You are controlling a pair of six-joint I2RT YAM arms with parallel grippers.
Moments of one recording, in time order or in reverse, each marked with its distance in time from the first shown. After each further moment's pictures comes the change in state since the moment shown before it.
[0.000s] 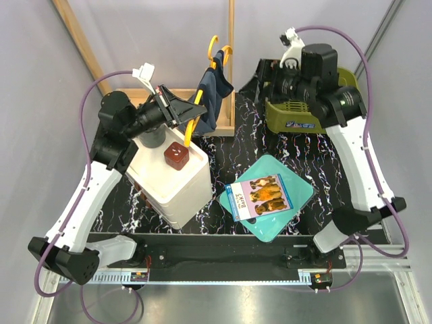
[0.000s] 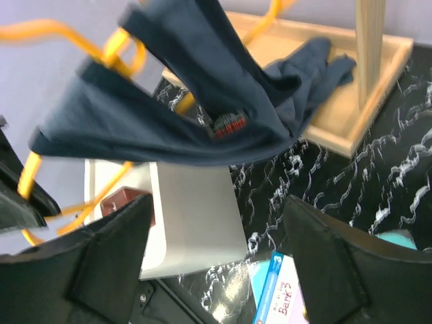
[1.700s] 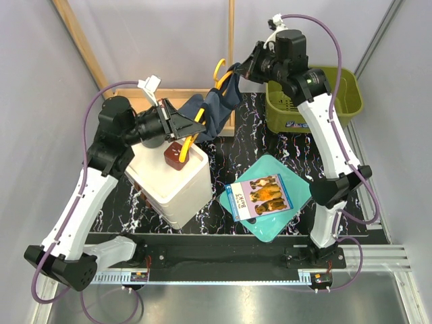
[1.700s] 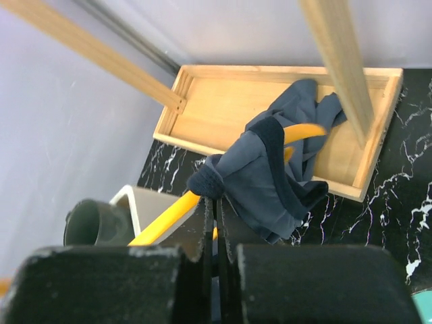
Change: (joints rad) left arm 0.000 -0.046 -0.013 -0.210 0.094 0.063; right arm 0.018 0.323 0.267 0.125 0.142 0.156
